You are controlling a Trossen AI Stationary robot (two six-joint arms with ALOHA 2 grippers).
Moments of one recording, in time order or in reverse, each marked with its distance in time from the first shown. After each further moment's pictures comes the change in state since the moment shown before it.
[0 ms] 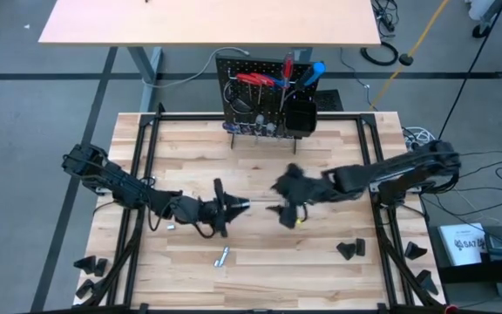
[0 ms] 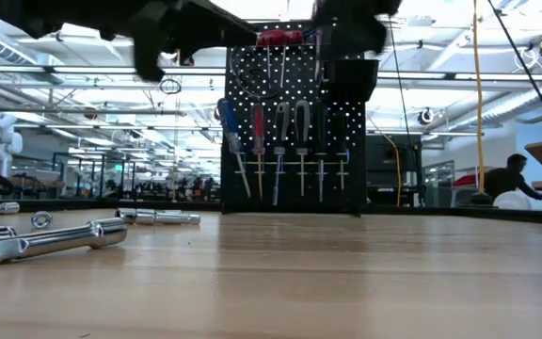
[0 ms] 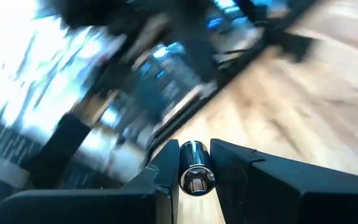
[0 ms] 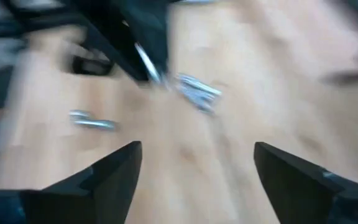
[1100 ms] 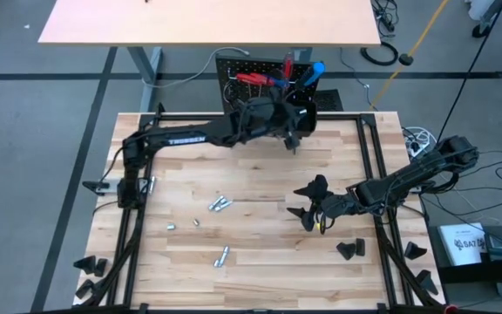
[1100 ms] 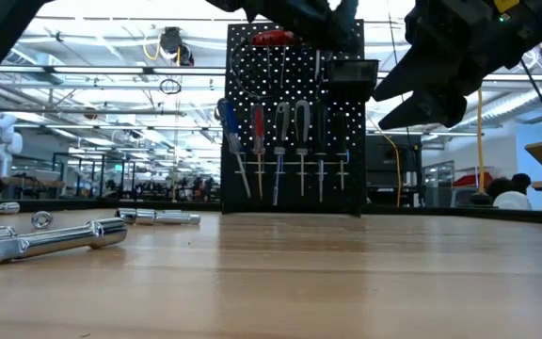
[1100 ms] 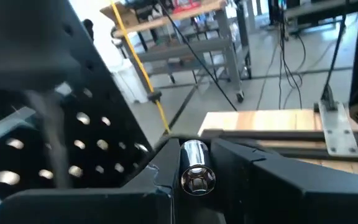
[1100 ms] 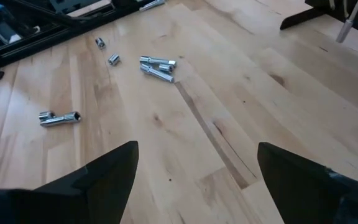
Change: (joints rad) left arm 0.605 0.488 1.196 -0.773 0.333 -0.506; right arm 0.125 -0.246 -0.607 0.458 0.265 0.263
